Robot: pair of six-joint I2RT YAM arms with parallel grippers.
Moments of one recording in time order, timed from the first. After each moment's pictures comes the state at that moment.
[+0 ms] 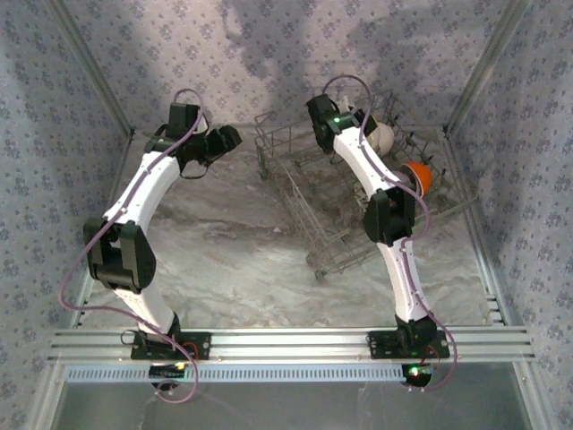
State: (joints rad) left arm -0.21 1.73 1.60 -0.58 0.33 -0.66; right arm 0.41 2.42 2.45 -1.04 1.23 -0.19
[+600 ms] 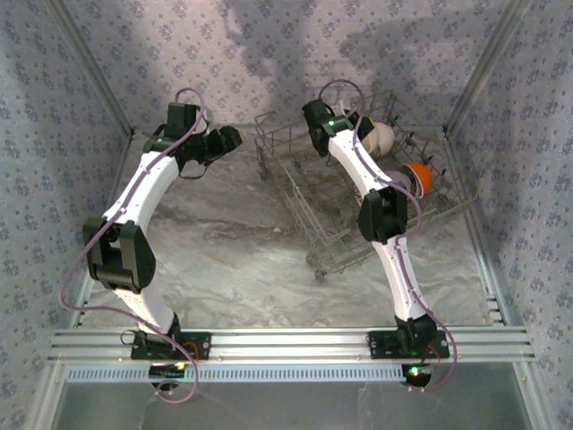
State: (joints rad) left arm -0.20 1.73 1.60 -0.58 0.38 -0.61; right arm 0.41 2.52 2.53 -1.06 1.31 -0.22
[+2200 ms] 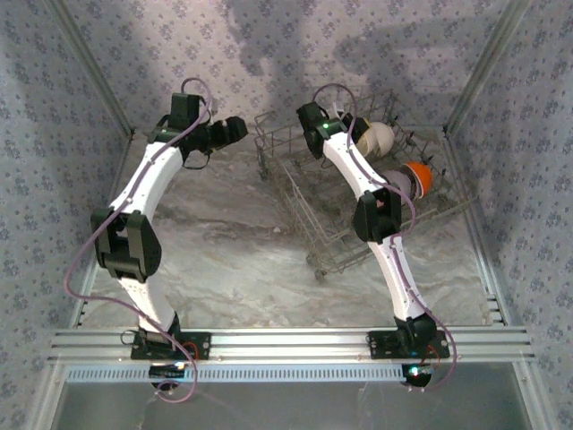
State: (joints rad) left arm -0.20 1.84 1.75 -0.58 0.38 -0.51; right arm 0.43 2.58 2.60 -1.07 1.36 -0.29
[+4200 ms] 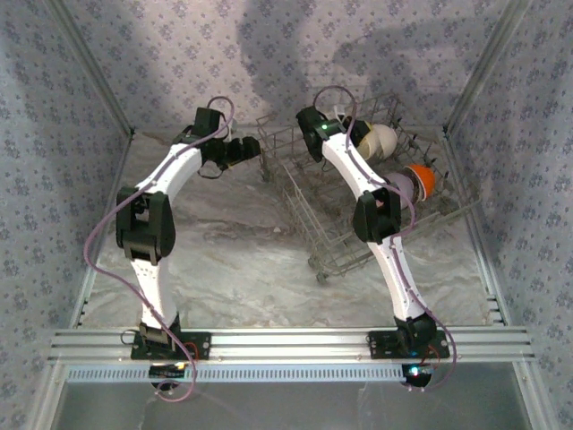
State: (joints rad) left arm -0.24 2.02 1.73 -0.57 0.43 -0.48; right arm 0.44 2.57 2.58 -1.15 1.41 -0.22
